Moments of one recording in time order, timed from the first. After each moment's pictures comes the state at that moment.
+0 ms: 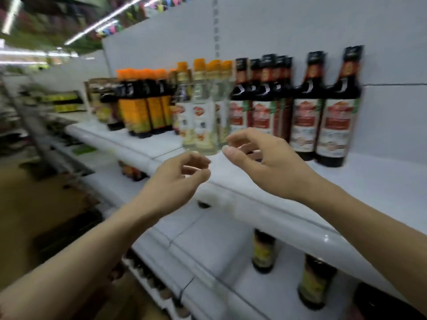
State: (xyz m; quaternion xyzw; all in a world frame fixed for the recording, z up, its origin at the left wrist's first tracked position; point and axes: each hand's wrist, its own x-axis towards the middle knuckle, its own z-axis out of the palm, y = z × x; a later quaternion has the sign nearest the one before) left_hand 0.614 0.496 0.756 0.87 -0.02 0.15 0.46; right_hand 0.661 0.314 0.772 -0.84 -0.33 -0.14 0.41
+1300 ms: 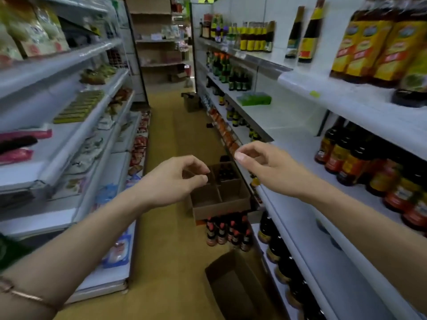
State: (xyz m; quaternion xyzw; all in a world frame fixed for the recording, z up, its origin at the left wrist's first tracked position) left_hand 0.595 1.210 0.661 0.89 0.26 0.12 0.35; right_hand 0.772 1.074 0.668 -0.76 -0.53 0.14 0.35
